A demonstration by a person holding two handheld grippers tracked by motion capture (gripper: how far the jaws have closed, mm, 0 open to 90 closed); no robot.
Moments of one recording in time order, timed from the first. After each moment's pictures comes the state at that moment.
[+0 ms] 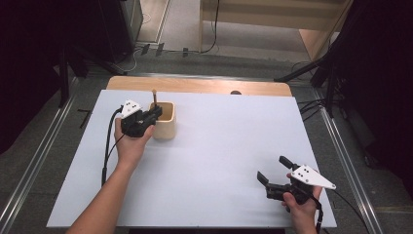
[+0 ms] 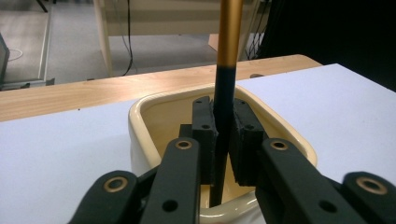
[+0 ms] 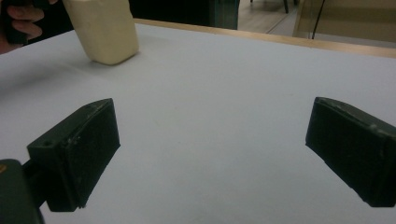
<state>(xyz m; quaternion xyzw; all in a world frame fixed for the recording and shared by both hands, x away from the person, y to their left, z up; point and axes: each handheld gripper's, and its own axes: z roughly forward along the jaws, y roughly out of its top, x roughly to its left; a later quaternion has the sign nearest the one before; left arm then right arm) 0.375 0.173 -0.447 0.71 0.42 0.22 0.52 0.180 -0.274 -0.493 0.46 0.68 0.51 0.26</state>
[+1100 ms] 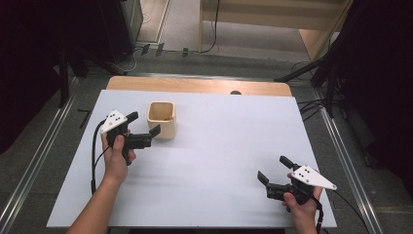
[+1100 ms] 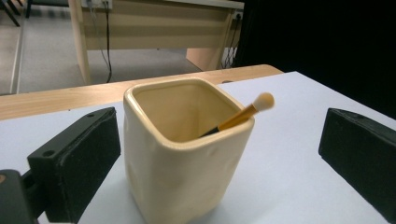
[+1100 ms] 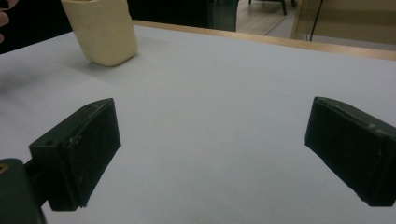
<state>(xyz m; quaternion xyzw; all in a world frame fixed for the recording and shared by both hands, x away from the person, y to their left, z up) 0.330 0.205 -0.442 0.70 0.38 0.20 0.56 0.179 -0.274 -0.492 0.45 0.68 0.51 0.26</state>
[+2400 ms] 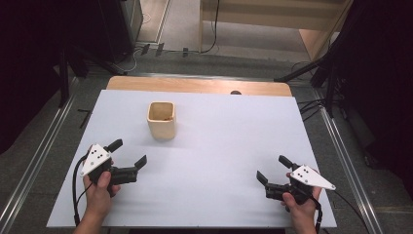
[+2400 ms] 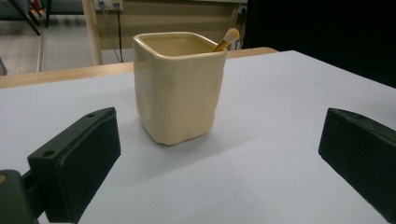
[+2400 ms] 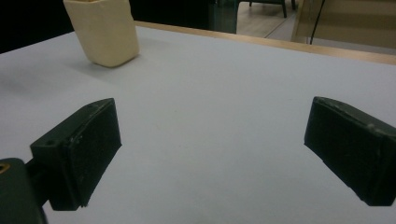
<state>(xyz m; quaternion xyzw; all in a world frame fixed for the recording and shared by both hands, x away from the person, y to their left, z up) 0.248 0.237 -0.462 0.71 0.38 0.24 0.55 0.179 -0.271 -0.491 0.45 0.68 0.51 0.26</state>
